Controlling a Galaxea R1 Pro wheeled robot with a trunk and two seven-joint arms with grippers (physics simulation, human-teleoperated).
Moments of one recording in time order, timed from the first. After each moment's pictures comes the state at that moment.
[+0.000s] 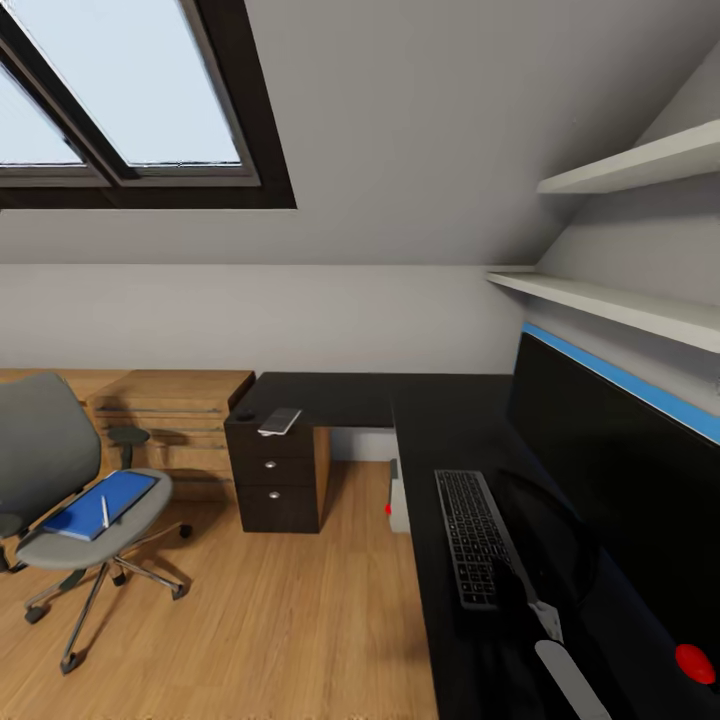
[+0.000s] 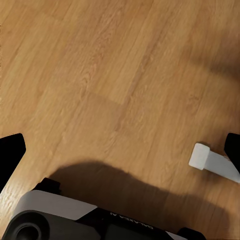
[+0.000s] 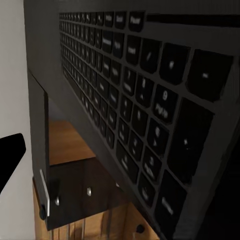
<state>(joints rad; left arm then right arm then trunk) 0.15 0.01 -0.33 -1.19 0.65 0.25 0.53 -0.32 -0.03 -0.08 -0.78 -1.43 -0.02 -0.02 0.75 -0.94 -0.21</state>
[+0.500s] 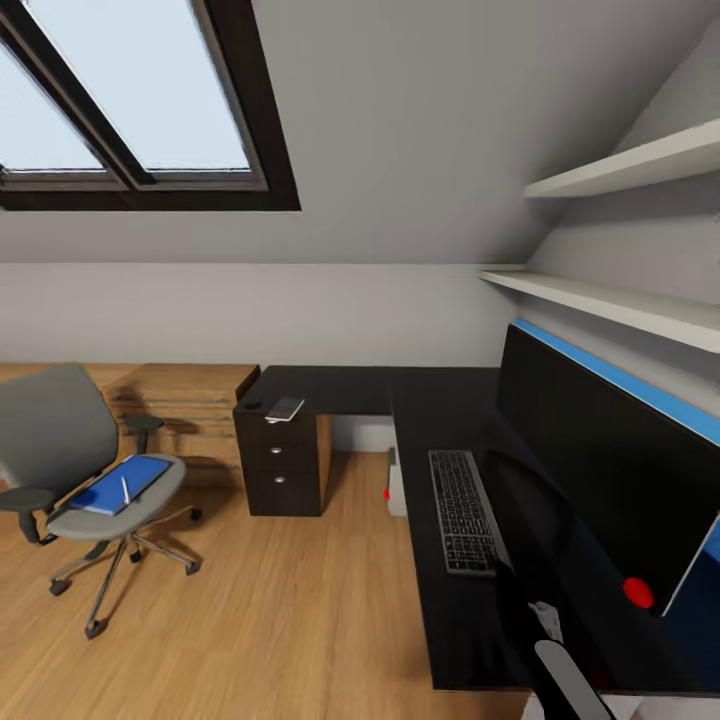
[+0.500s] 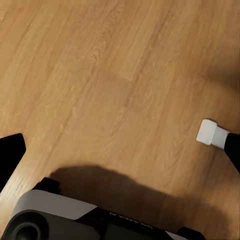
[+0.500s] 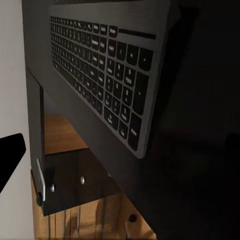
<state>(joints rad) 0.15 0.00 -0.33 -1.19 0.65 0.25 0.53 -0.32 -0.03 -0.08 -0.78 -1.43 -0.02 -0.02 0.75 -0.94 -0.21</state>
